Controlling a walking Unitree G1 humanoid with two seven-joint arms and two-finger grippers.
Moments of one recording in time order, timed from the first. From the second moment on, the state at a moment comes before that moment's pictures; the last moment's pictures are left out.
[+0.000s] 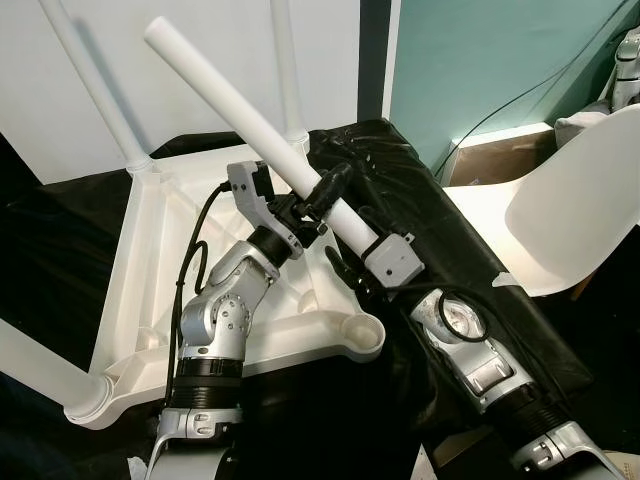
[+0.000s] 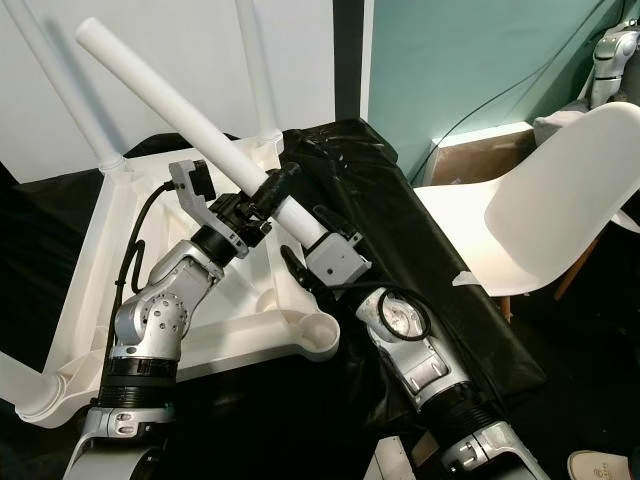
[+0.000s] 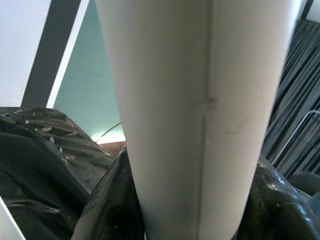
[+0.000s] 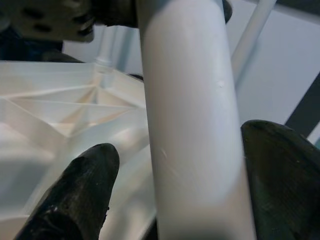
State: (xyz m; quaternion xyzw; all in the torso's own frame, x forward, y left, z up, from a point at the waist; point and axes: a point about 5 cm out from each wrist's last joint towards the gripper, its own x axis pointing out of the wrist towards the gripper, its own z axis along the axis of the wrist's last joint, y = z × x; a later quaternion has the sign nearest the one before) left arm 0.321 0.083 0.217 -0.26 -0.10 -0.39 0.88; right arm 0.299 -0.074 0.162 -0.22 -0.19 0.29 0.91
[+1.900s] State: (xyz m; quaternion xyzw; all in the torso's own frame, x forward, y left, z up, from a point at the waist) left arm 0.317 0.093 0.227 -0.22 -0.14 -0.40 0.88; right arm 0.315 -0.085 0.187 -0.12 0.07 0.41 0.90
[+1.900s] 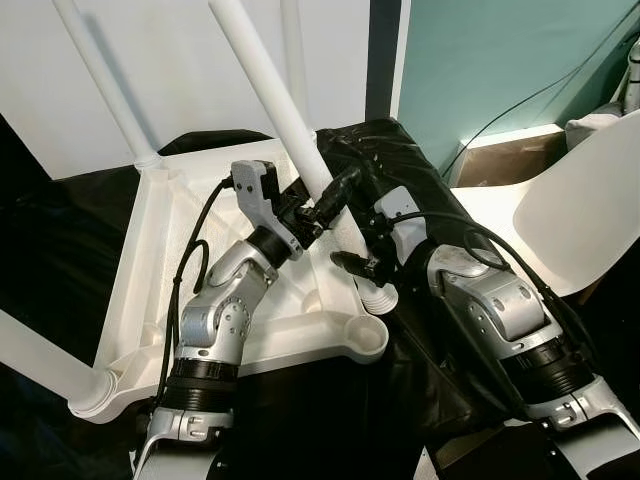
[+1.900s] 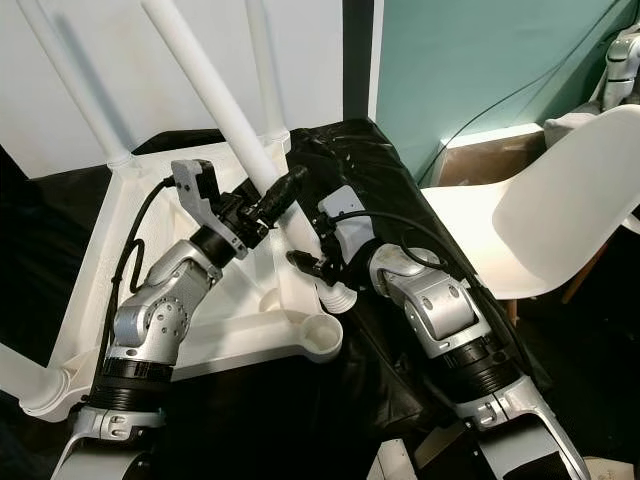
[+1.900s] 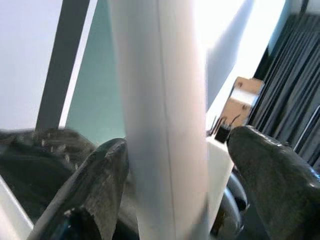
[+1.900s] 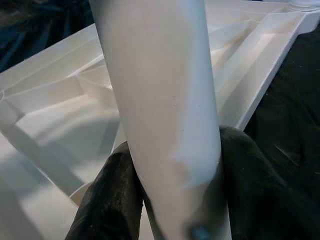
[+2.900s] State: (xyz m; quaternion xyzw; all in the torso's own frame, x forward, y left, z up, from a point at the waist) left arm 0.257 0.156 0.140 0.06 0.14 -0.56 0.82; right arm 0.323 -0.092 0.199 -0.13 0.01 0.33 0.94
